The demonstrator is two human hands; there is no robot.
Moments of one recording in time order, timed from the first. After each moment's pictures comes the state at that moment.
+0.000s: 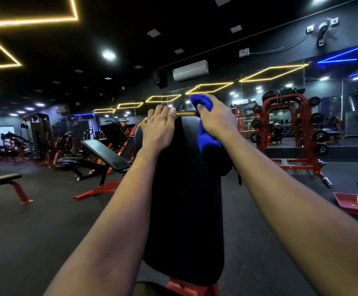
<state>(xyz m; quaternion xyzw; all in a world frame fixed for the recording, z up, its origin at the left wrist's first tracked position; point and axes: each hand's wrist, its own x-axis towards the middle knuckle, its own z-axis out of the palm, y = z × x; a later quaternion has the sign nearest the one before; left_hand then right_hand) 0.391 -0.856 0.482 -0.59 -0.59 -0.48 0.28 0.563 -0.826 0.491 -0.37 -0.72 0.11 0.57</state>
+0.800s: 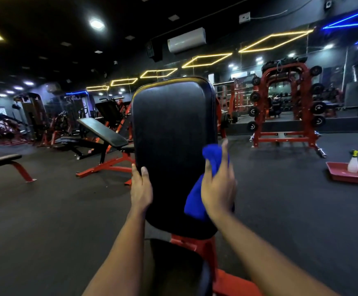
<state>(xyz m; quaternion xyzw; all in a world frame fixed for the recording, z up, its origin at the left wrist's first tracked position) 0.347 -0.903 0.245 -0.42 -0.67 -0.61 -0.05 0.546 -0.890 0.268 -0.42 -0.59 0.10 0.69</state>
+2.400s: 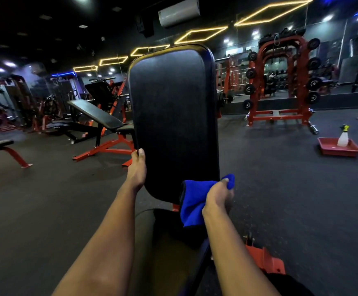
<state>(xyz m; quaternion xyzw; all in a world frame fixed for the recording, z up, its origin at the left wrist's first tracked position) 0.338 -0.936 0.242 -0.43 -0.68 -0.56 -0.17 0.532 -0.919 0.199 -0.57 -0.21 0.53 0.59</state>
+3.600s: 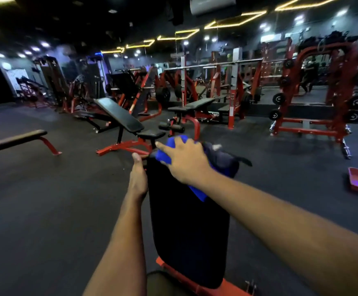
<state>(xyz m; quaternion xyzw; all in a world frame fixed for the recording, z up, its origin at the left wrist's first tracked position) 0.319 -0.883 0.487 -0.32 -0.63 -0.67 -0.23 0.473 -0.830 0.565 -0.32 -0.92 -0.15 0.17</state>
